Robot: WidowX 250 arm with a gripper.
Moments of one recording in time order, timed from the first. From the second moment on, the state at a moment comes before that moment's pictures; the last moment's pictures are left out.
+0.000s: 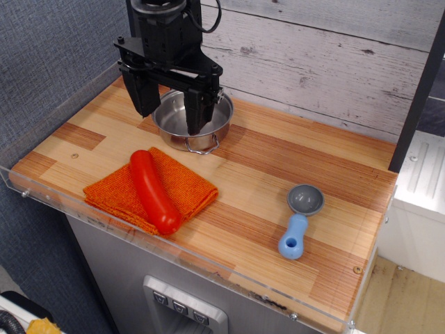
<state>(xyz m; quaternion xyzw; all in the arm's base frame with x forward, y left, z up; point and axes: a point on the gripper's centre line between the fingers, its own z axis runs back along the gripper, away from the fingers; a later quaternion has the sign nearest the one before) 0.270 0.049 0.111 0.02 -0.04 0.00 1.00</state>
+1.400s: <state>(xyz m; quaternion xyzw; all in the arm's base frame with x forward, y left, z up) 0.363 0.063 0.022 -0.01 -0.02 0.00 1.00</state>
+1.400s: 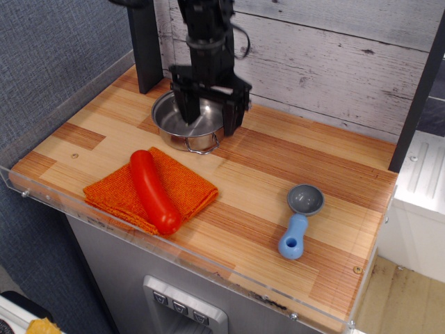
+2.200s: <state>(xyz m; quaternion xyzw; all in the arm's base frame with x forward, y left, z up) 0.368 0.056 0.017 -0.02 -0.04 0.00 1.00</state>
